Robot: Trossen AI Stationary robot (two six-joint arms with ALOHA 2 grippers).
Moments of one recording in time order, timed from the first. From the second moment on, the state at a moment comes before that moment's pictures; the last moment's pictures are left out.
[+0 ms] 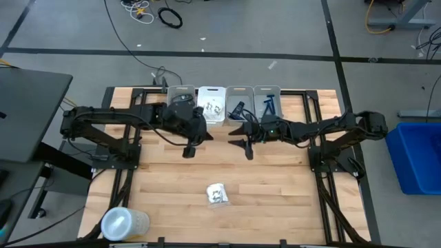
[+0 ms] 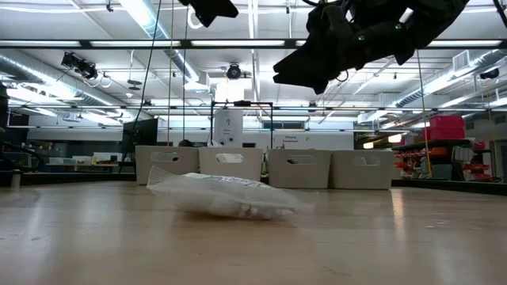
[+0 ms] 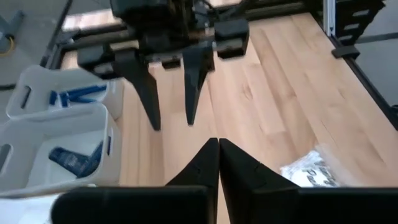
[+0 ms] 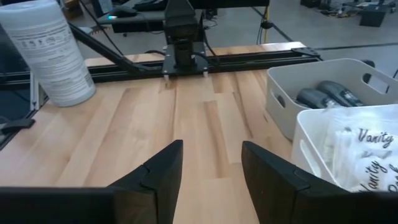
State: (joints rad) left arm 0.04 1.34 1.28 -0.53 0.07 0.17; right arm -0.09 1.42 0.71 0.40 -0.09 0.04
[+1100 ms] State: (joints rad) left arm -0.29 1.34 1.04 -0.45 -0.09 0.08; right arm 0.02 1.42 0.71 0.39 -0.09 0.05
